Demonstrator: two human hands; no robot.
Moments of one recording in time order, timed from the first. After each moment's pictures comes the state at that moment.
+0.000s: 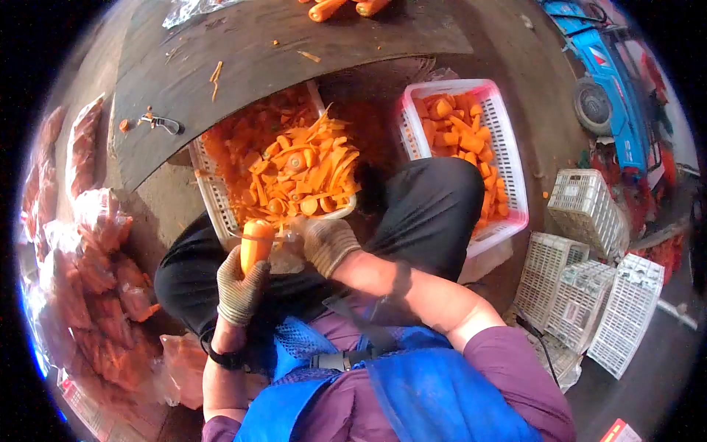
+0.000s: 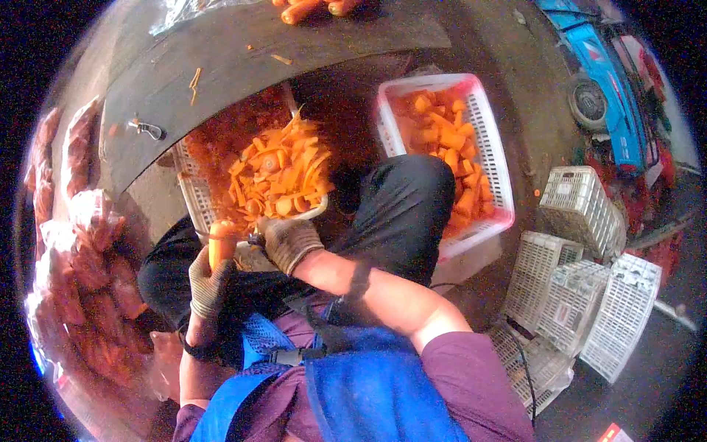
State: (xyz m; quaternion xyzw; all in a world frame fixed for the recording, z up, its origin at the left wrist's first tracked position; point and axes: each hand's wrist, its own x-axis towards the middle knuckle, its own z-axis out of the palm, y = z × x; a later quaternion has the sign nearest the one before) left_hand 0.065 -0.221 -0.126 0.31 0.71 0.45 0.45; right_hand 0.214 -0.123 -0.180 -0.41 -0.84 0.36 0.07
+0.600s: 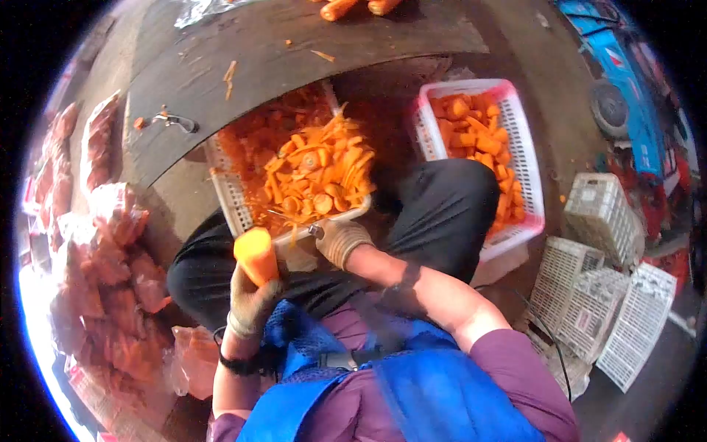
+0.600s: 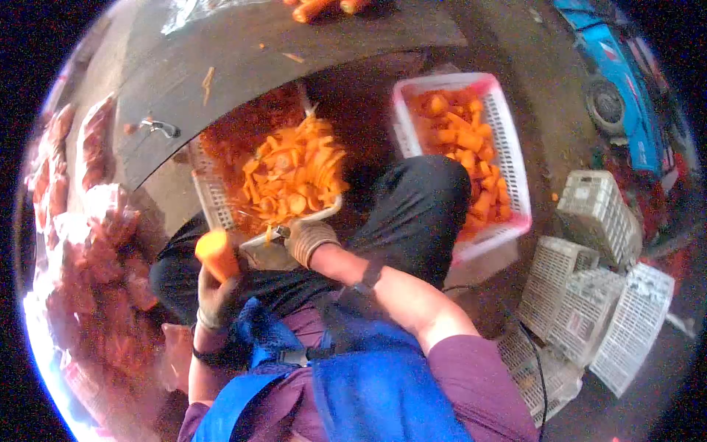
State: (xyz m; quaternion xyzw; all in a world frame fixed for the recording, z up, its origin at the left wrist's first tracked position) left_hand 0.063 -0.245 -0.118 0.22 0.60 0.51 0.58; right_hand 0.221 -0.120 -0.216 -0.48 -0.75 0.45 -0.12
